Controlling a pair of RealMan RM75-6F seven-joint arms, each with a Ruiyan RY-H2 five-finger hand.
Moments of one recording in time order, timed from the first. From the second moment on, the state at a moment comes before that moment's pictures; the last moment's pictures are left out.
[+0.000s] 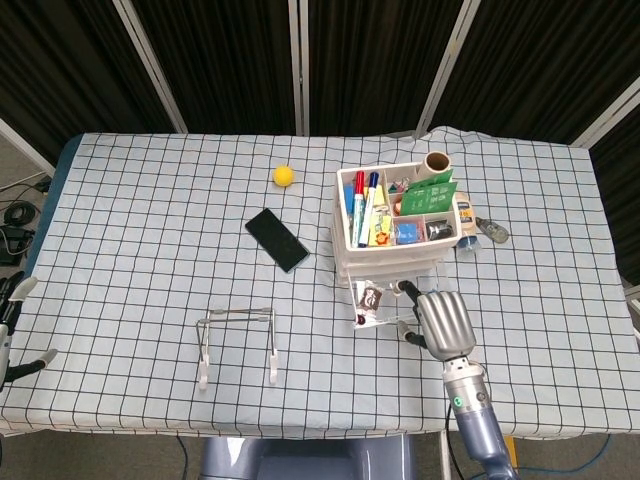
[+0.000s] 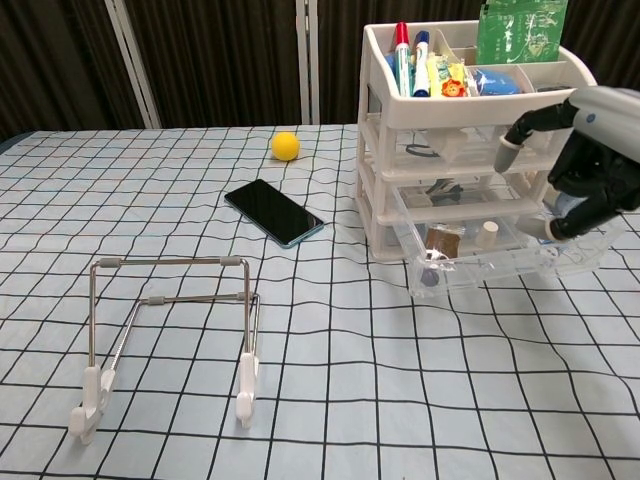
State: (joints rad) left arm -0.05 -1.08 -0.04 -1.65 1.49 1.53 0.04; right arm 0.39 -1.51 0.21 -1.91 -1.25 1.35 -0.62
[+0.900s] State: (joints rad) left arm -0.06 -1.08 -0.04 -1.65 1.48 1.51 0.05; right arm 0.56 -1.50 0.29 -1.87 -0.91 1.28 -0.83
